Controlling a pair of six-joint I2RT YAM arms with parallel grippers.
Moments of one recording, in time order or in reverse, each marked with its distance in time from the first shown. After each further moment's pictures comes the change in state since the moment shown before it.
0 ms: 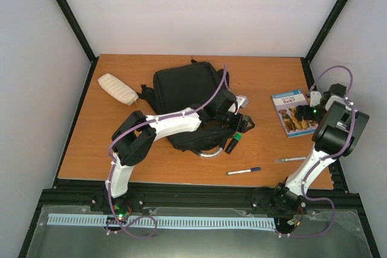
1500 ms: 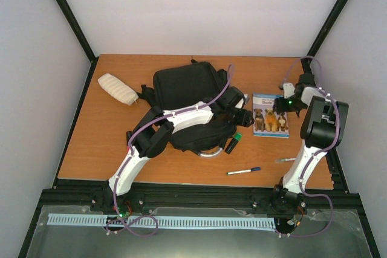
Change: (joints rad) left arm 0.040 0.272 0.321 -0.212 -0.064 -0.064; right arm 0.237 0.032 0.052 -0.040 -0.024 0.119
